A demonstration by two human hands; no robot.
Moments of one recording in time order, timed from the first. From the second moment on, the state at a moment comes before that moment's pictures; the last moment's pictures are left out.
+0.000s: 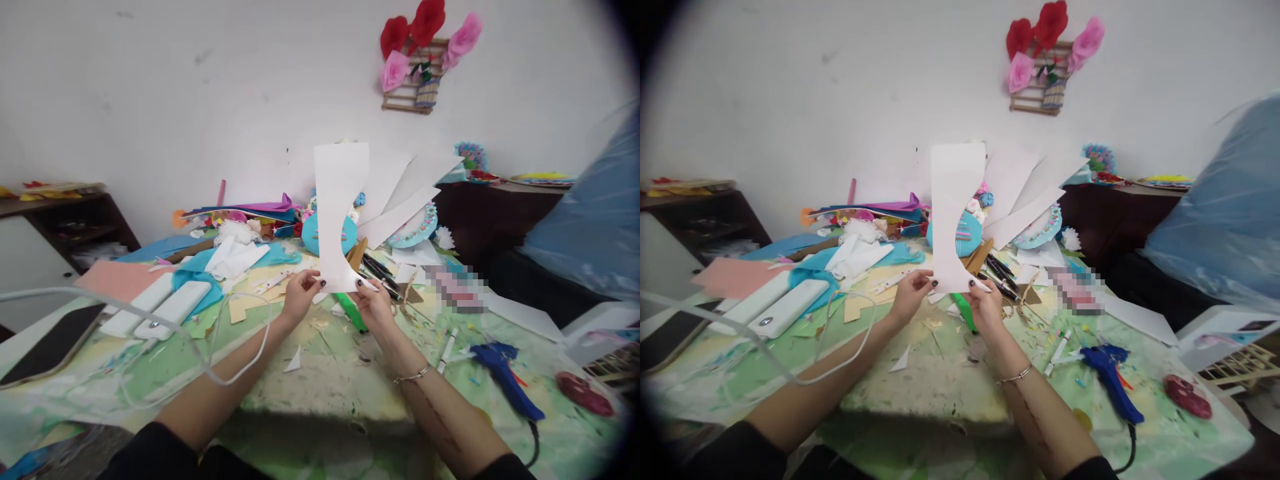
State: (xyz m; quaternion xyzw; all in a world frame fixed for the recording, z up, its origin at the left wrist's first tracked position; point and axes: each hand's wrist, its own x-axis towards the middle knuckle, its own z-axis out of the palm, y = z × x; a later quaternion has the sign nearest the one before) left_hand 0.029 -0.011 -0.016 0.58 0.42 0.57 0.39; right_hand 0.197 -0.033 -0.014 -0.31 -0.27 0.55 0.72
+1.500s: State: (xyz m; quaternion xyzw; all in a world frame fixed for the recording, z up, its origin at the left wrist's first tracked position) left_hand 0.024 -0.013 -0.025 0.57 0.33 0.53 0.53; right_hand 0.205 -0.025 -0.023 -0.42 -0.40 0.46 0.67
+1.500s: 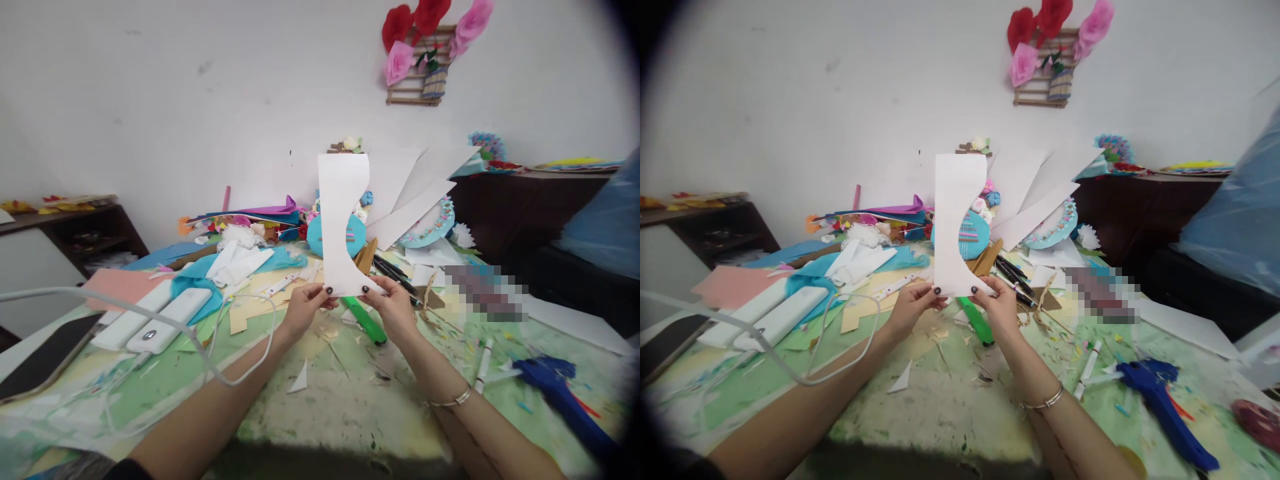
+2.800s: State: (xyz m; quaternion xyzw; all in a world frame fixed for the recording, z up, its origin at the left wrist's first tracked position) left_hand 0.015 -0.011 -0.018 0.49 0.33 0.54 0.60; right_hand 0.266 0.010 -0.045 -0.67 -0.42 0.21 0.57
